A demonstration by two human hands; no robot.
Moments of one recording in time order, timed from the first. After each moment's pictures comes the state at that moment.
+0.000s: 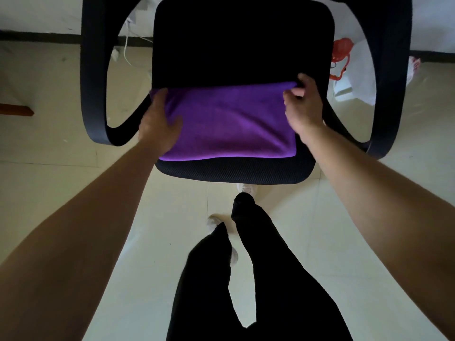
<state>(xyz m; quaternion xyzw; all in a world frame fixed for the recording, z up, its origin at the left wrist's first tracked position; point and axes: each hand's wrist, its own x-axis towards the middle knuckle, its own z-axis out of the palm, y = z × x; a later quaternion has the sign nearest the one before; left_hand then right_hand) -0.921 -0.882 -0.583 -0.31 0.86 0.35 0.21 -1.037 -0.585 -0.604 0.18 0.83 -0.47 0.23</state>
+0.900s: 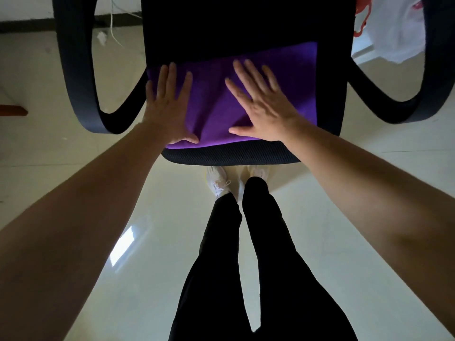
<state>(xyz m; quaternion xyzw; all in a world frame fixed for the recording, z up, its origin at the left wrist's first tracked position) -0.915 -0.884 -0.606 0.02 0.95 0.00 0.31 -0.967 -0.641 -0.639 -0.42 0.89 -0.02 0.16</state>
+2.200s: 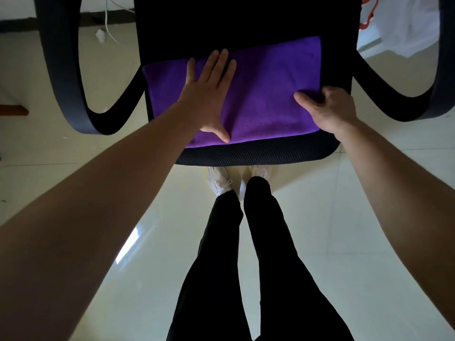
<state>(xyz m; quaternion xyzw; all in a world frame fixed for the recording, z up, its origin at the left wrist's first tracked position) -0.957 -0.822 -0.626 0.15 0.93 -0.03 0.33 -0.980 -0.542 -0.634 0.09 0.92 -0.23 0.32</state>
